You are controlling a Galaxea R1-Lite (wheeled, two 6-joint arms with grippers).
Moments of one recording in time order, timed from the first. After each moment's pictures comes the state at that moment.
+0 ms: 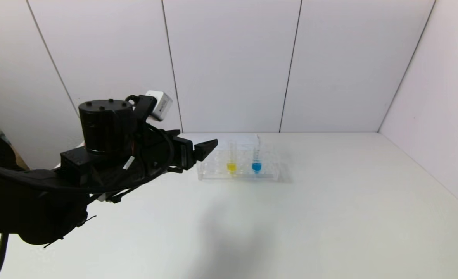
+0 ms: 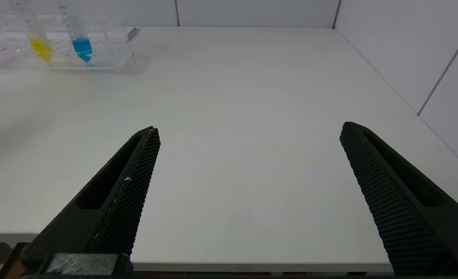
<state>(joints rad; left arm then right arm) -0.53 1.70 -0.80 -0.78 -0.04 -0.10 0.00 0.00 0.00 0.00 0.00 0.00</state>
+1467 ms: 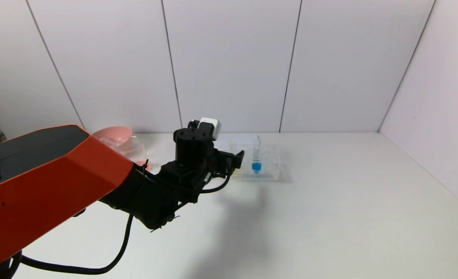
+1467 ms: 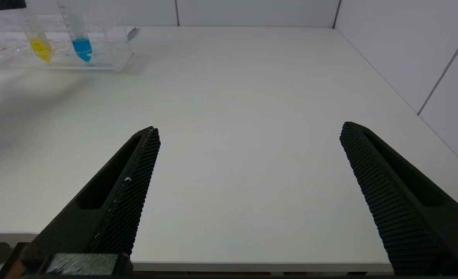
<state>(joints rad) -0.64 2.13 -1.04 -0.93 0.23 -0.09 0.00 0.00 0.00 0.00 0.00 0.00</state>
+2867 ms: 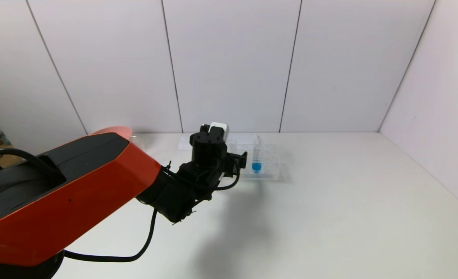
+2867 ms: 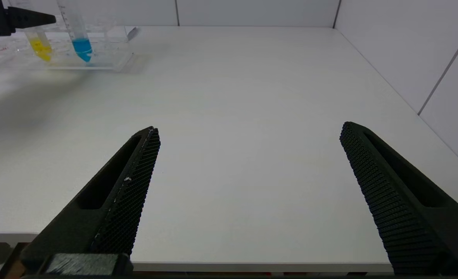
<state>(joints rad) -0.65 2.27 -1.19 -0.91 0.28 -0.09 0.00 0.00 0.00 0.00 0.00 0.00</state>
